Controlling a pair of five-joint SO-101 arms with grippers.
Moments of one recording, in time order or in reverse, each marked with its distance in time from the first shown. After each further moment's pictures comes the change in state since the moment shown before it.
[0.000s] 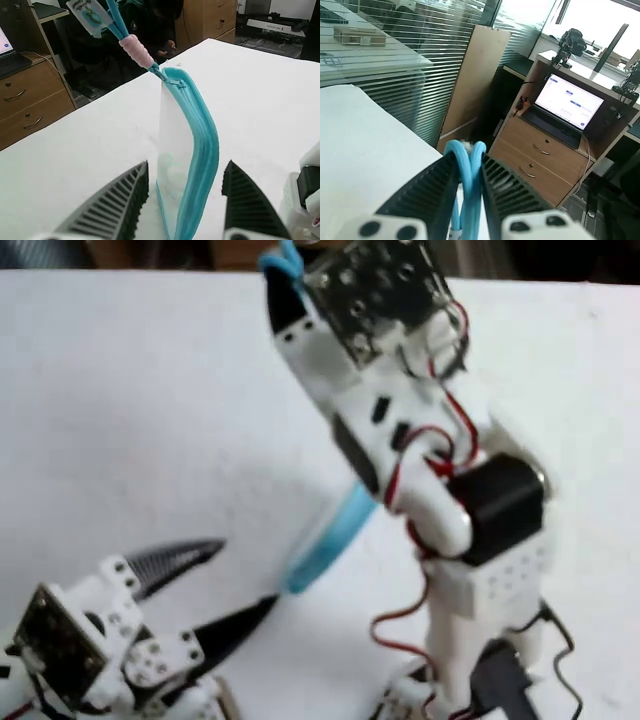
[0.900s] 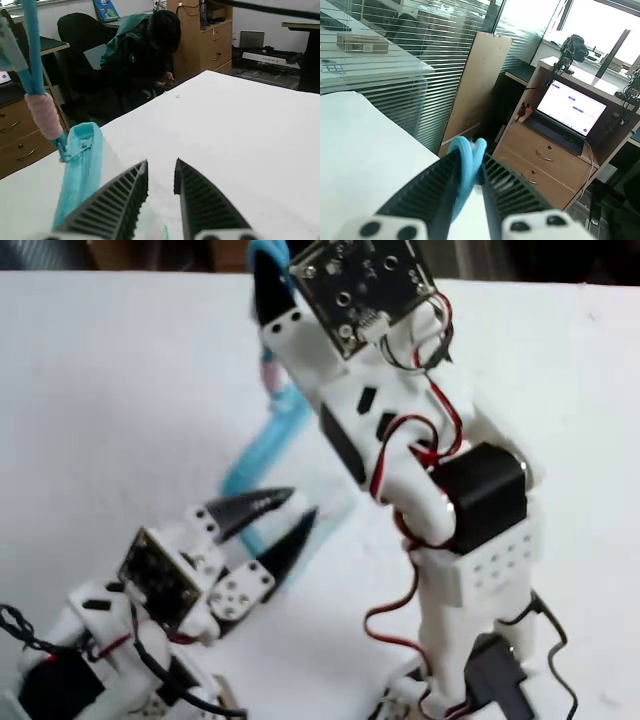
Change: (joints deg) left arm 0.2 0.0 22.6 -30.5 0.0; right arm -0.5 0.8 0.3 -2.2 0.0
